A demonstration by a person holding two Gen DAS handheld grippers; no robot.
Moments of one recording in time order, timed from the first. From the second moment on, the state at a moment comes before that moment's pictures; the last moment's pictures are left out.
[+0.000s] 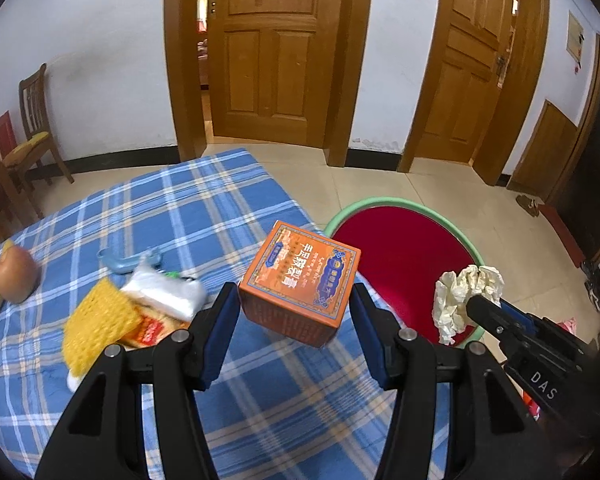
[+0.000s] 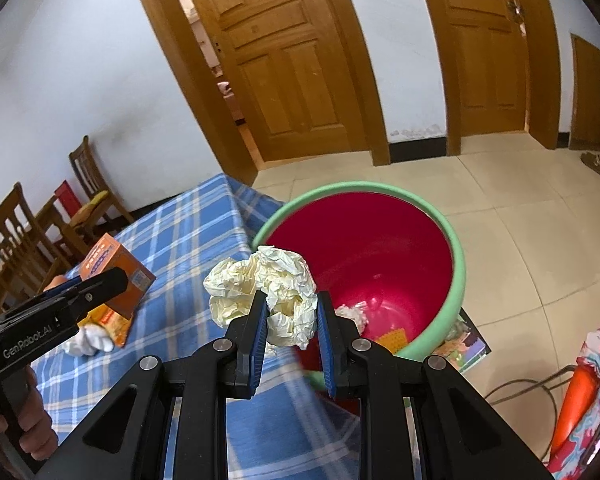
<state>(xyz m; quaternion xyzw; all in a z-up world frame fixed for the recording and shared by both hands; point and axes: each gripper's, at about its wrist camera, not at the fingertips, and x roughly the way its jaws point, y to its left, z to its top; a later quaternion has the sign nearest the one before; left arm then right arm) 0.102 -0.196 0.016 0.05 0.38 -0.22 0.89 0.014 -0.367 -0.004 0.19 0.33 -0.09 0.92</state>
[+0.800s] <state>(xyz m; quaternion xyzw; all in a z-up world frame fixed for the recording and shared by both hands) 0.135 -0.276 -0.015 0.09 0.41 -0.26 0.87 0.038 -0.405 -0.029 0.21 0.35 -0.11 0.91</state>
